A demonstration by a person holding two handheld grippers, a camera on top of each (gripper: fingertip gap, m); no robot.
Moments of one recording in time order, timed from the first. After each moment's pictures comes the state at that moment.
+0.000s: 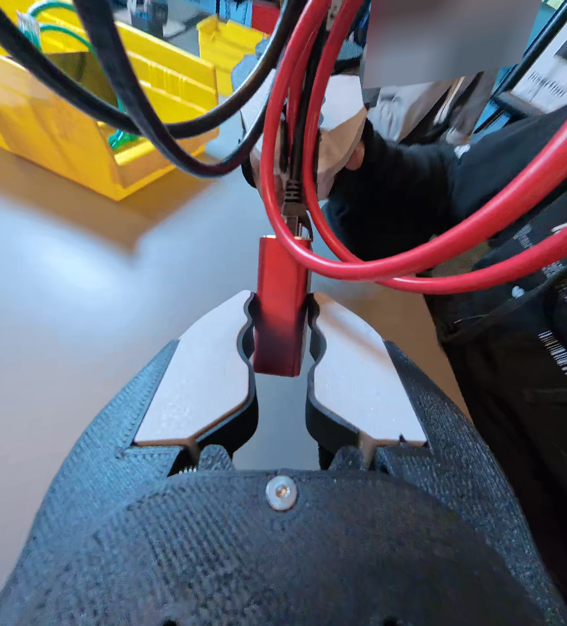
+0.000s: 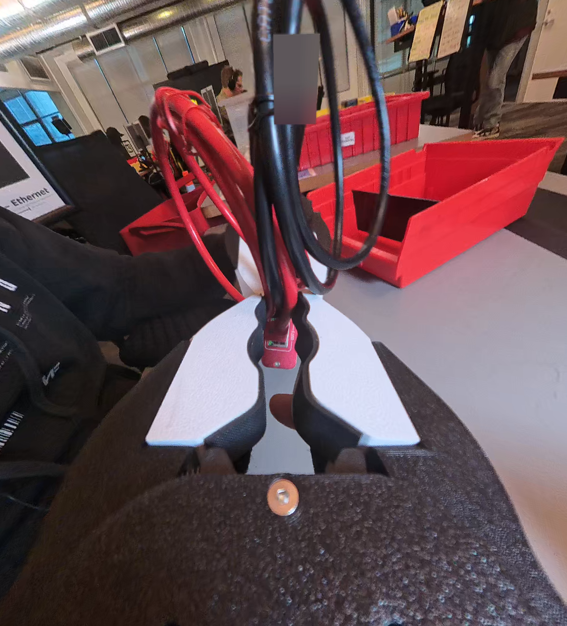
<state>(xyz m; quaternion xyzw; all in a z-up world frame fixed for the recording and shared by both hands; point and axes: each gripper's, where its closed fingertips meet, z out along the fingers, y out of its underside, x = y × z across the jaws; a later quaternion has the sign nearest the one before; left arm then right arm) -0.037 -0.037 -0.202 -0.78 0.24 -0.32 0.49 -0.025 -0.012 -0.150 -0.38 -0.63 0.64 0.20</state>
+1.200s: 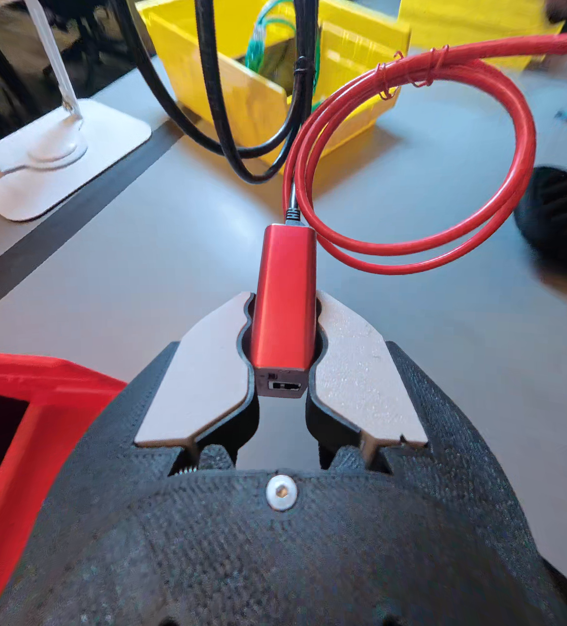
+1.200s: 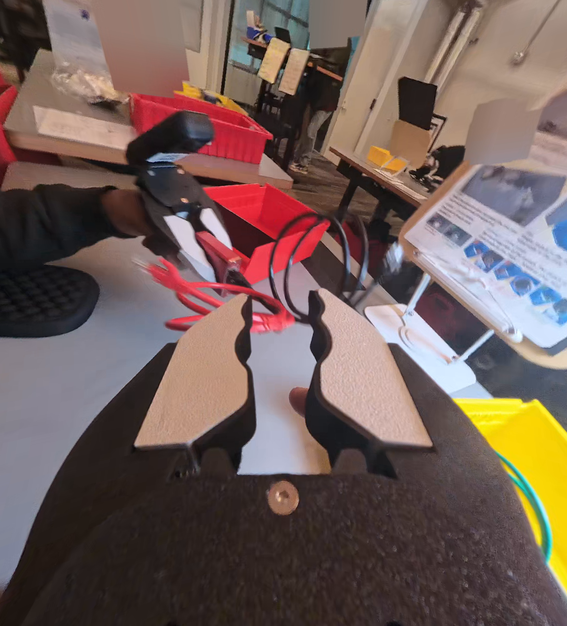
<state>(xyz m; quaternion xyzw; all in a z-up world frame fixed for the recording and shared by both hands) -0.110 -0.015 -0.192 -0.86 0.14 -0.08 0.49 0.031 0.064 -0.066 -0.37 -0.66 0.44 0.48</state>
